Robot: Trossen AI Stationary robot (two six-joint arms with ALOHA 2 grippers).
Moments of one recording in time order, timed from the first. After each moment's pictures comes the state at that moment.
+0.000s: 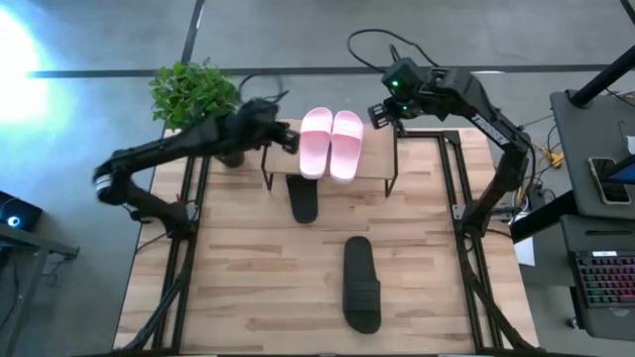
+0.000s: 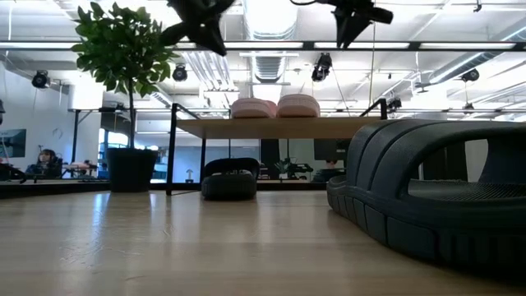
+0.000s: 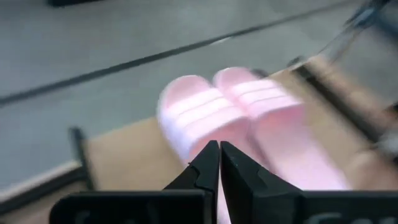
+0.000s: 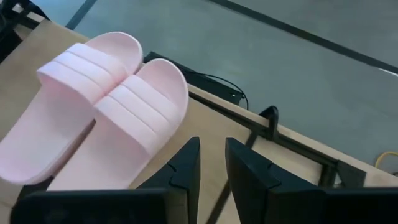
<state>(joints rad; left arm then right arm) 0.35 1.36 1.45 -0.67 -0.44 -0.51 -0.49 1.68 2.14 -1.47 0.37 0.50</state>
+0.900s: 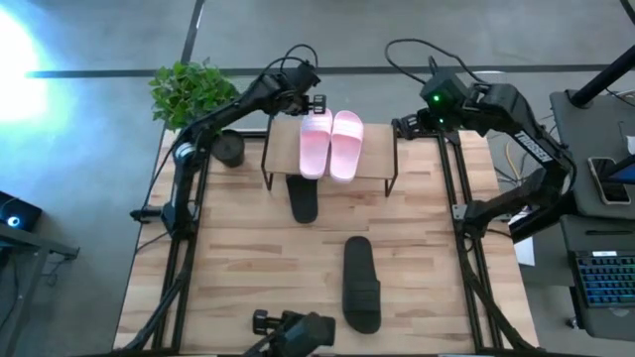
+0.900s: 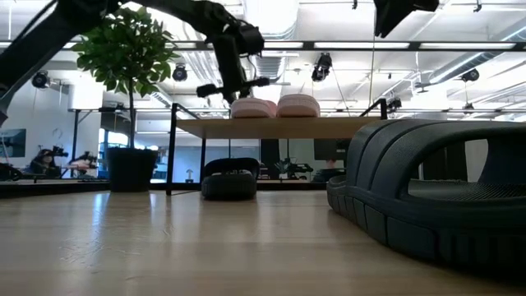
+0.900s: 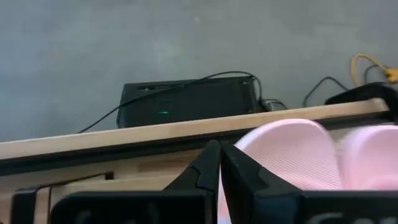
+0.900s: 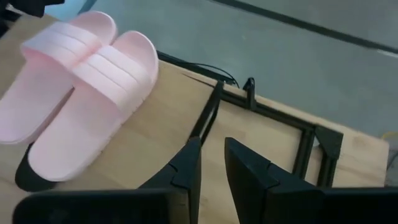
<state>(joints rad) 0.64 2.04 2.10 -1.01 -0.32 -0.75 -0.49 1.37 1.86 -1.48 0.37 0.57</state>
